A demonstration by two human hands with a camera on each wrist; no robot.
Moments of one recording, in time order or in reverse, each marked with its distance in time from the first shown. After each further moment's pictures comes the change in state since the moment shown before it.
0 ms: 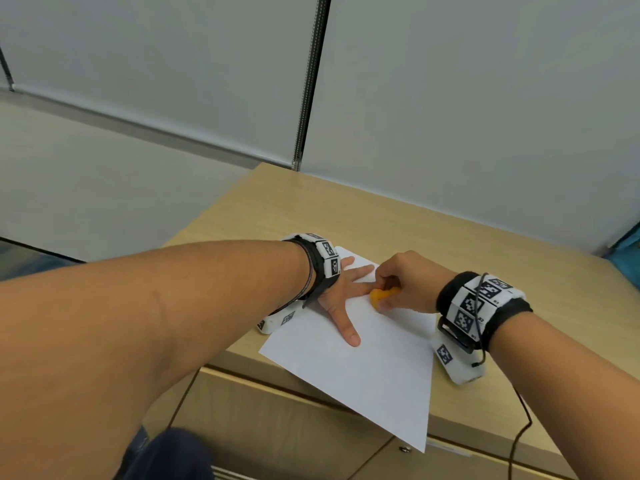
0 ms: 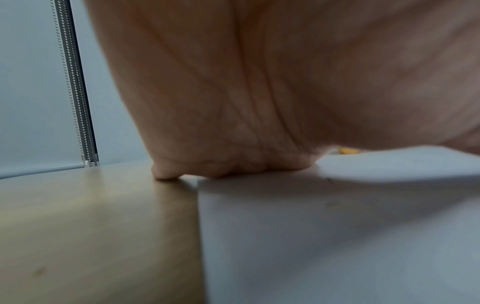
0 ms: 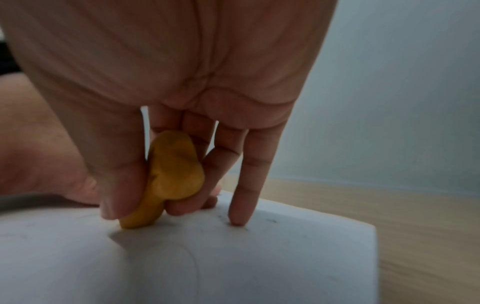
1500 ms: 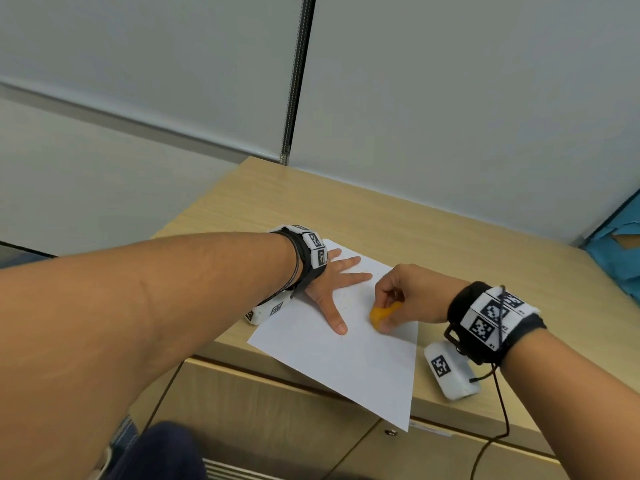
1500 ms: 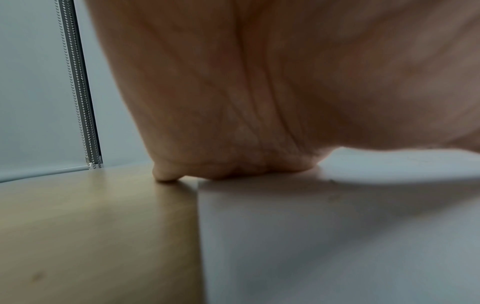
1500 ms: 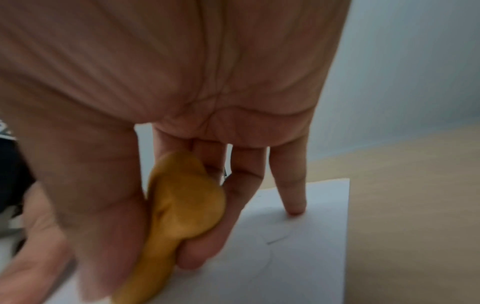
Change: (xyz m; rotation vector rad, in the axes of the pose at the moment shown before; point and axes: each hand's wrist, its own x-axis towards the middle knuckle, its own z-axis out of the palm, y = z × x) left_hand 0.002 0.003 -0.002 0.043 -0.026 -0.043; right_hand -0.041 0.004 0.004 0.229 -0.184 0.077
